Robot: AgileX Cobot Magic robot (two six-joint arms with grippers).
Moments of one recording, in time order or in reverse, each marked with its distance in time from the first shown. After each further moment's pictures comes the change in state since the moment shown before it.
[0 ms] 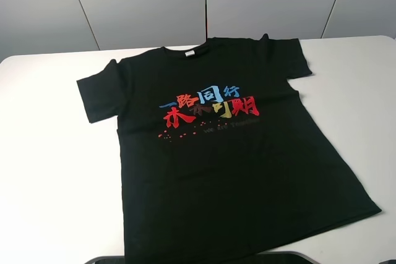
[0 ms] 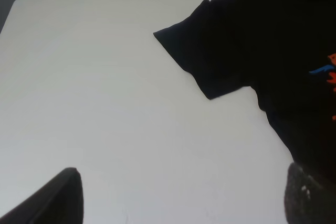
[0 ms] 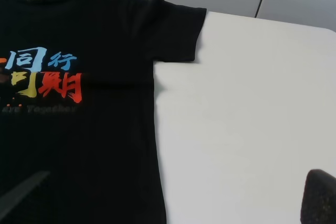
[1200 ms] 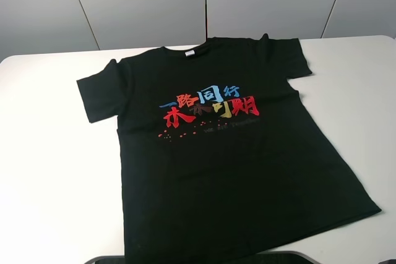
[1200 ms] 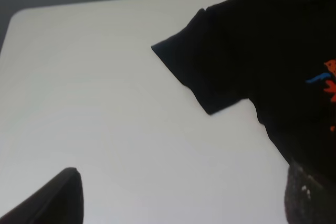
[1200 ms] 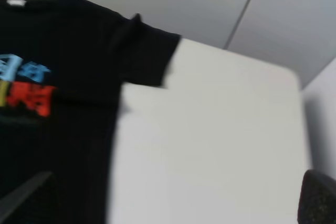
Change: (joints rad) left arm 0.000 0.255 -0.143 -0.015 -0.072 0.090; right arm 0.095 0.264 -0.265 -0.161 0.007 -0.089
